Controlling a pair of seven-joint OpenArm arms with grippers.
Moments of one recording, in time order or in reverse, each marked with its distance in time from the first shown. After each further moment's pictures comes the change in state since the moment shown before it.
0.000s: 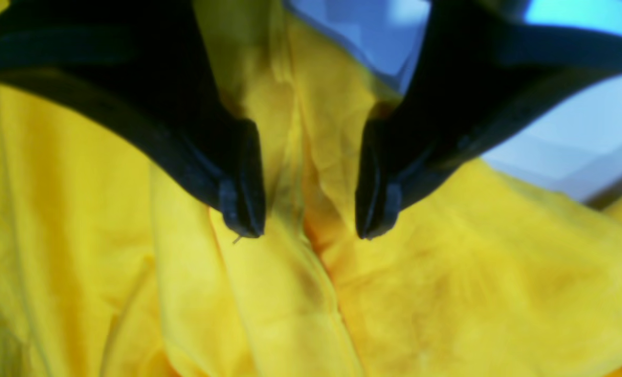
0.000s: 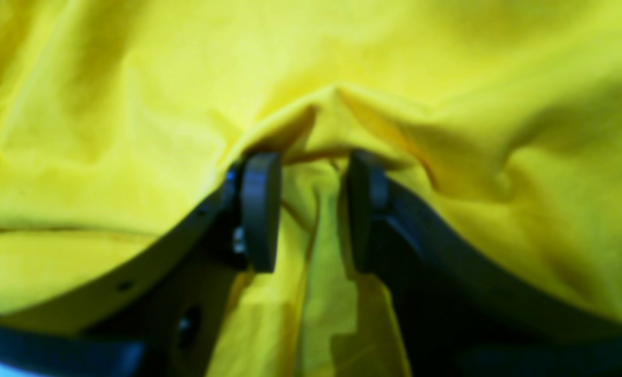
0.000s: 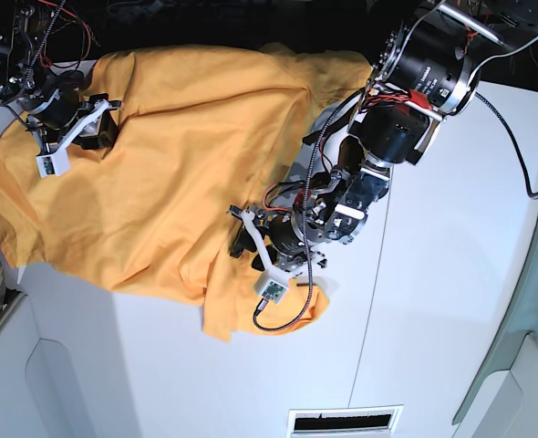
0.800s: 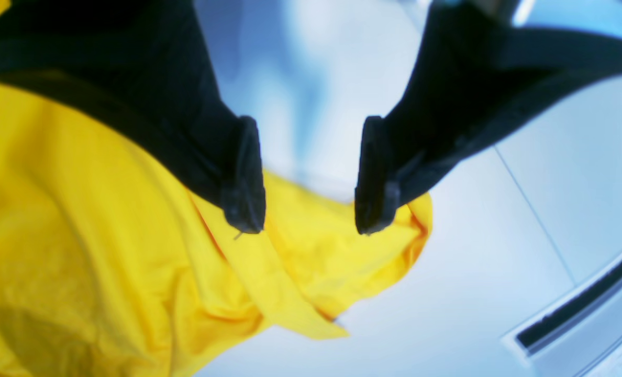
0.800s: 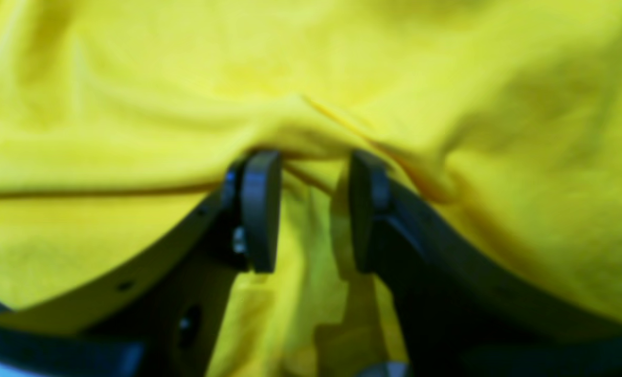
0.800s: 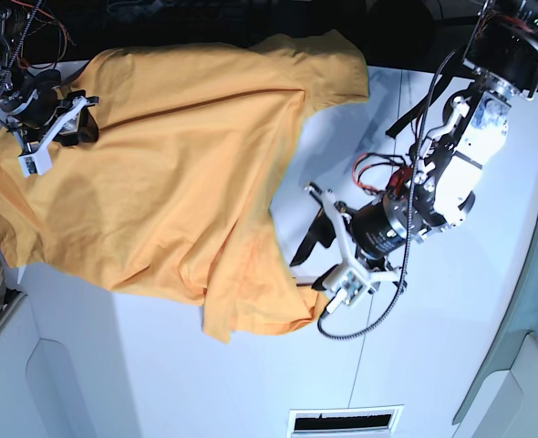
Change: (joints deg) left arm 17.3 -22.1 0.1 52.9 -5.1 -0.2 15.9; right arm -0.3 5.3 -0.2 -0.1 2.8 0.2 -1.1
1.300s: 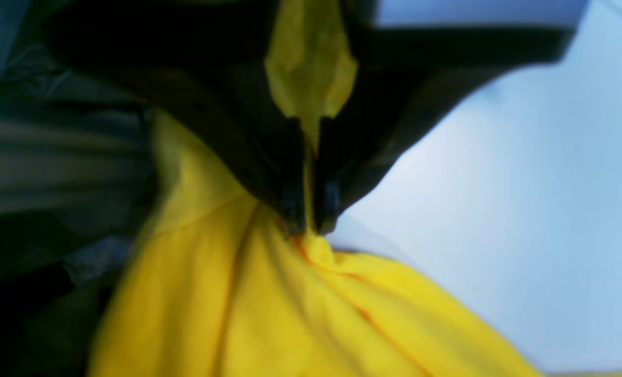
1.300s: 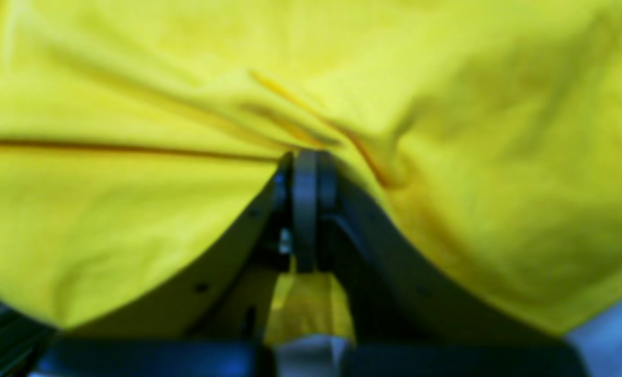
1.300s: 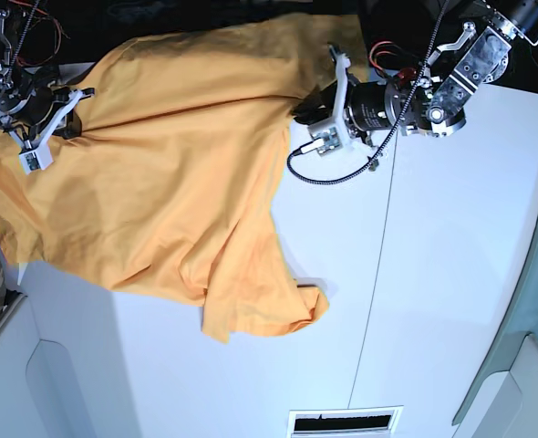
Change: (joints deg) left arm 14.9 -7.8 7.2 2.4 2.5 -15.4 1.2; right arm -0.4 2.2 -1.3 0.1 -6.6 0.2 0.4
